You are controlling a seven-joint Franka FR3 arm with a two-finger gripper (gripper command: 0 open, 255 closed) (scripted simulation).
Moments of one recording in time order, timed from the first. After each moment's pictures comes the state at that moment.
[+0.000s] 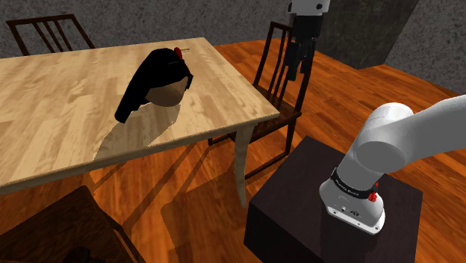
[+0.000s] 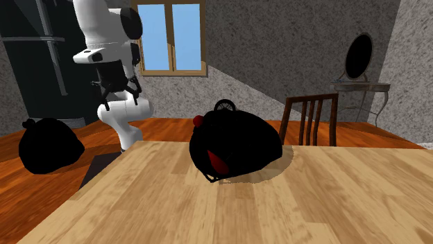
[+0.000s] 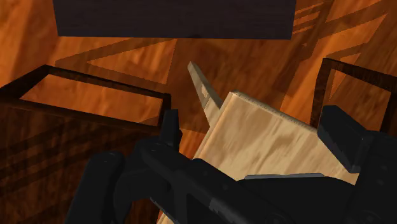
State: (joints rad) arm 0.02 -0.78 -0.04 -2.38 0.07 1.48 -0.06
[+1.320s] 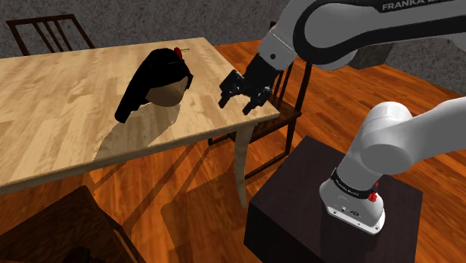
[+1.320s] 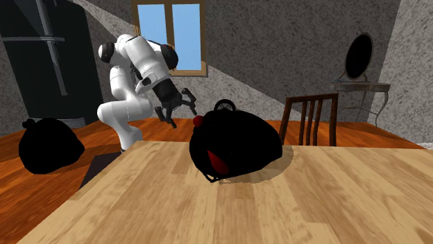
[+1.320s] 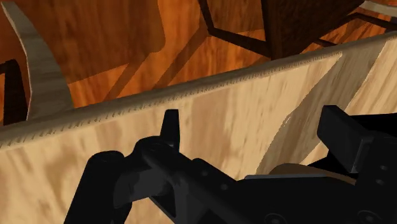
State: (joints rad) arm 0.12 -0.85 0.31 -2.74 0.72 2.34 0.41
